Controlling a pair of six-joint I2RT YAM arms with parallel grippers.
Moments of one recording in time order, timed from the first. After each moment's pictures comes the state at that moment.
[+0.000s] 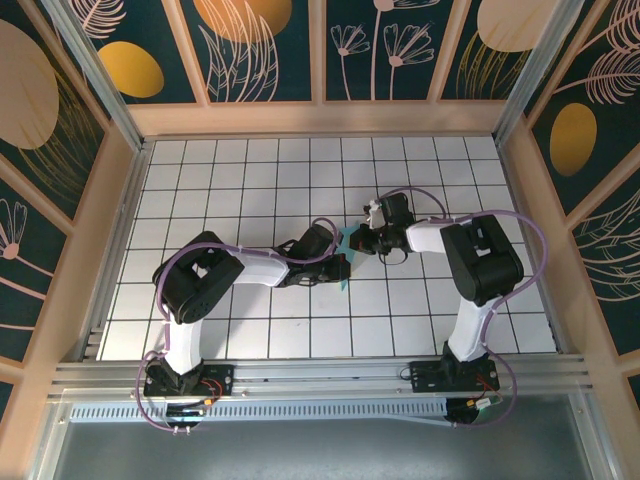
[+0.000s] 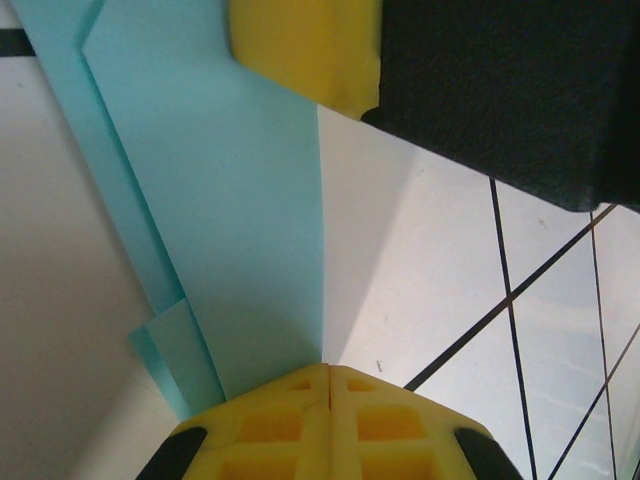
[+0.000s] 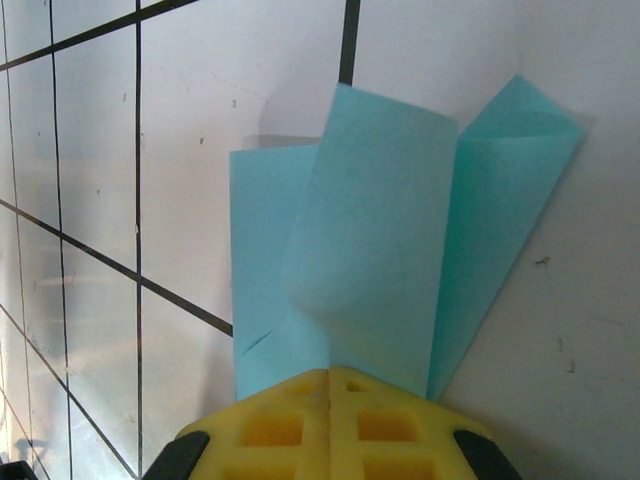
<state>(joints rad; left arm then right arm) -0.84 1.94 0.94 0.19 0.30 -0.83 0.38 1.86 0.90 0.00 -0.55 0.49</state>
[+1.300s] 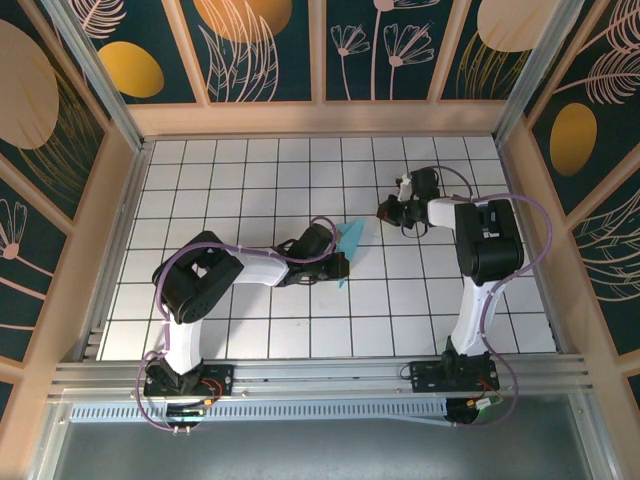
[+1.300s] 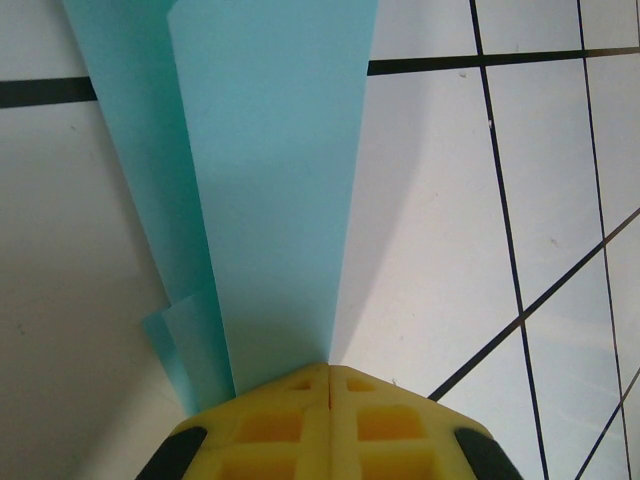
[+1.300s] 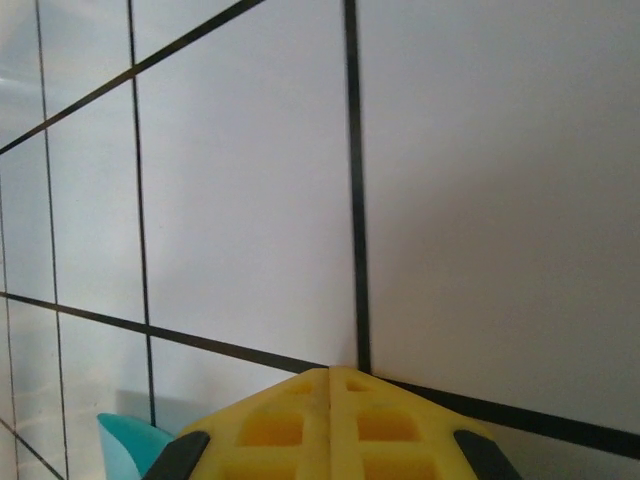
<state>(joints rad) -0.84 1.94 0.95 0.19 0.27 -0.82 0.15 2.00 1.13 -0.09 -0.52 0.44</state>
